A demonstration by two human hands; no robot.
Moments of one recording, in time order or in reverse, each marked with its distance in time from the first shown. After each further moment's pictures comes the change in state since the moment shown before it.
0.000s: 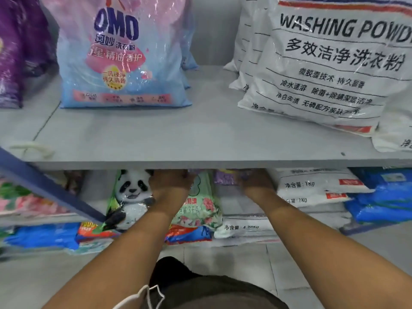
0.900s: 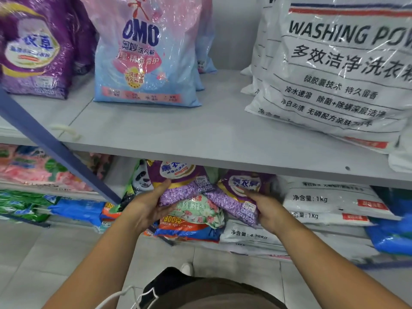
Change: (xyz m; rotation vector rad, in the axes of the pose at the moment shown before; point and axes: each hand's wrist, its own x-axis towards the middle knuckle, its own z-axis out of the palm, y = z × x) left_hand -0.064 -0.053 -0.037 -1.381 -0.286 -0.788; right_hand -0.033 0.031 -0.001 1.016 -0.560 0.156
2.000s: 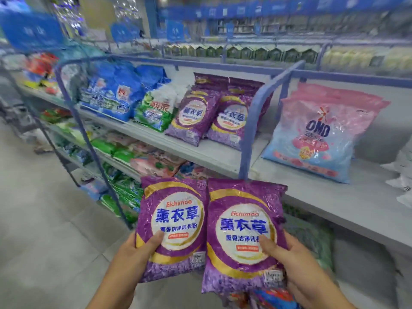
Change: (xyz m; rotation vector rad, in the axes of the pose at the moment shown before) left_hand -0.242 -0.013 -0.273 -0.137 0.417 0.551; right_hand -0.215 0.018 0.263 -0.290 -0.536 -0.333
